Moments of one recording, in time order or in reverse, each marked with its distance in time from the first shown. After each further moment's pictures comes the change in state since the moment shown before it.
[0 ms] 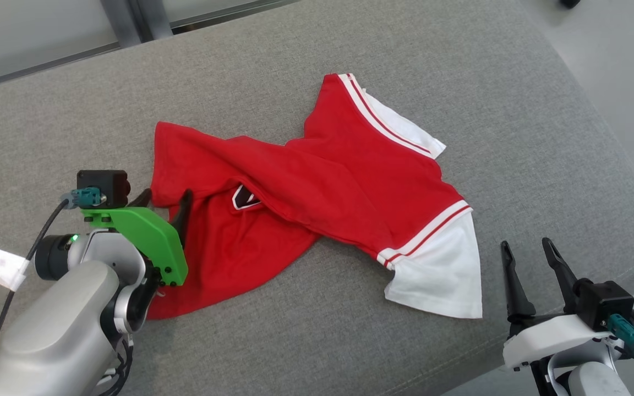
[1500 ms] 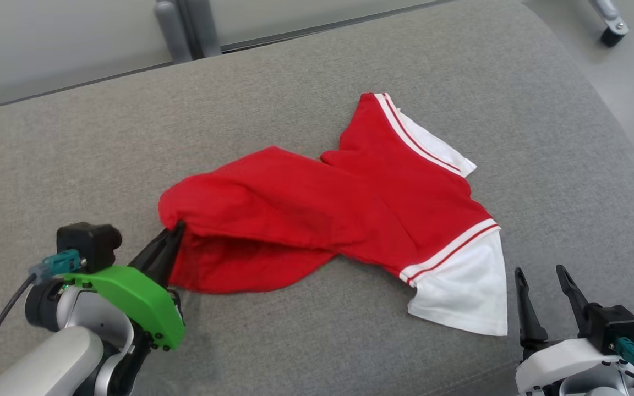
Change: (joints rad) left arm 0.203 0.184 0.025 -0.469 -0.047 0.047 -0.058; right arm 0.071 0.000 -0.043 0.006 -0.034 0.000 0.000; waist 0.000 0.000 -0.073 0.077
